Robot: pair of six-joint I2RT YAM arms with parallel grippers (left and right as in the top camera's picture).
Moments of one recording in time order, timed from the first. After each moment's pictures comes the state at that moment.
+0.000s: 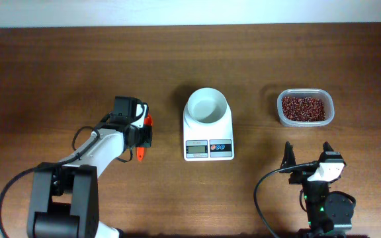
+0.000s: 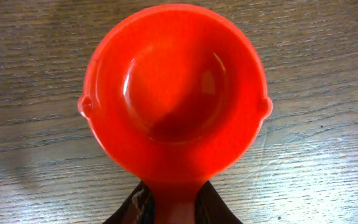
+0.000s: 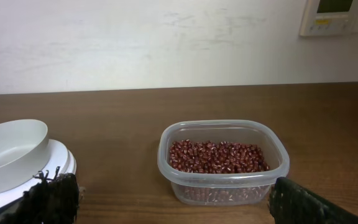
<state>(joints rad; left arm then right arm) -0.11 1.69 0.83 -0.35 0.06 -0.03 0.00 0.01 0.01 -0.07 -0.01 0.06</state>
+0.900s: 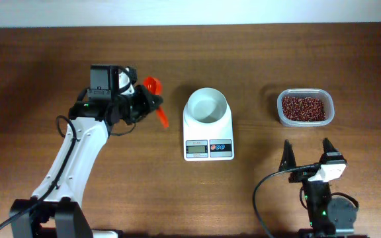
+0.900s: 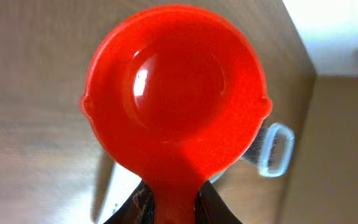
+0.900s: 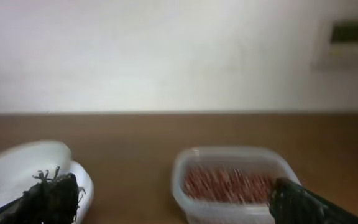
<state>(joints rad) -0.06 1.54 1.12 -0.54 0.55 -0.69 0.00 0.01 0.01 0.05 -0.08 0.06</state>
